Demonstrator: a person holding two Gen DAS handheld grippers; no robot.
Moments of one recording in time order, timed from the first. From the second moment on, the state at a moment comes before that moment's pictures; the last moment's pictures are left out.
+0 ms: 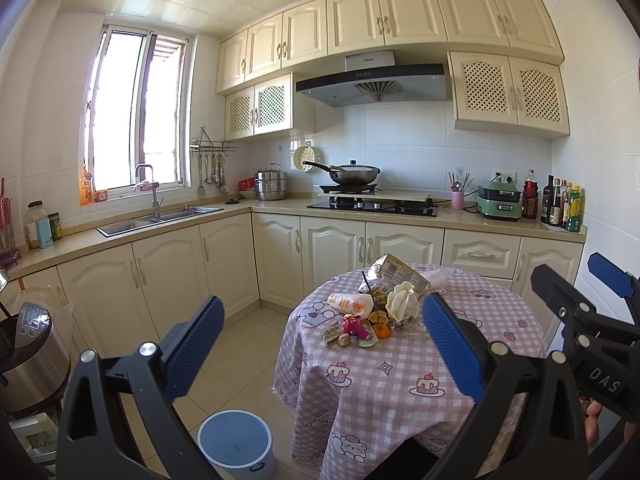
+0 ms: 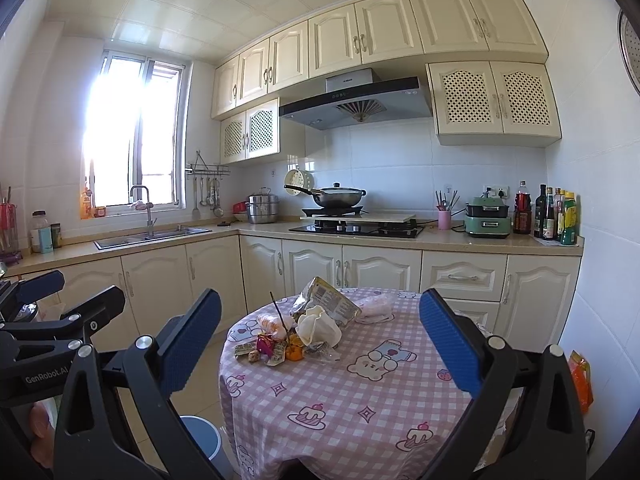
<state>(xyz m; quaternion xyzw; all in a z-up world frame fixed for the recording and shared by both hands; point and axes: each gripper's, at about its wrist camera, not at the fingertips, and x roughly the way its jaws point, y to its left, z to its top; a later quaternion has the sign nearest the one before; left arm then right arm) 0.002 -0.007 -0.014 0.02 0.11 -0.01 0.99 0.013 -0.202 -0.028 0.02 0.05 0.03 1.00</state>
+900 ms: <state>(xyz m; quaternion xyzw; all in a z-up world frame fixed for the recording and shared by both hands) 0.002 -0.004 -0.014 0.02 0.12 -0.01 0.99 0.013 -0.200 -0.021 0.02 0.06 0.04 1.00</state>
